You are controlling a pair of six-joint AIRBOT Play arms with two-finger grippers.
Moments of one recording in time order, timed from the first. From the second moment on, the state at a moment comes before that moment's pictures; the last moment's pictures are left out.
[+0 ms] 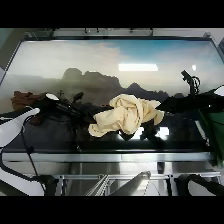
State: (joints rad) left arm -0.07 -1.78 1.03 0.54 -1.39 -0.99; right arm -0.16 -1.23 0.87 -0.67 1.24 1.02
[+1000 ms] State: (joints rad) left arm 0.37 -1.14 1.61 0.00 -1.70 -1.17; right arm -0.45 -0.78 1.36 -0.16 1.18 0.82
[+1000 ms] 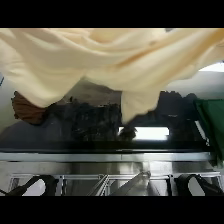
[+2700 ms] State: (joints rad) left arm 0.03 -1.80 1.40 0.56 -1.41 -1.22; right arm -0.46 -1.56 1.04 -0.84 1.20 1.20
